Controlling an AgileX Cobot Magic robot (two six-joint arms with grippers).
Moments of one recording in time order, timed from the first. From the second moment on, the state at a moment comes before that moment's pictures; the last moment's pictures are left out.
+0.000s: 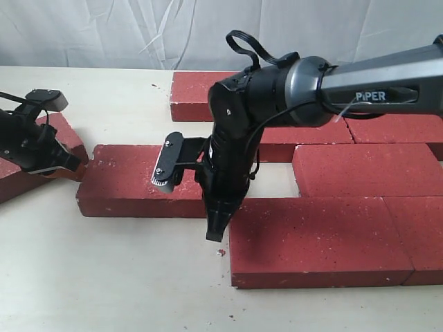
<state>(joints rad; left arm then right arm) 0.10 1.92 -1.00 -0.86 0.77 1.21 0.76 2.04 -1.37 0.07 0.84 -0.72</state>
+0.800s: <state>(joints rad) 0.09 1.92 -1.02 -0.78 0.76 1.12 0.54 1.86 -1.29 0.13 0.88 -0.64</state>
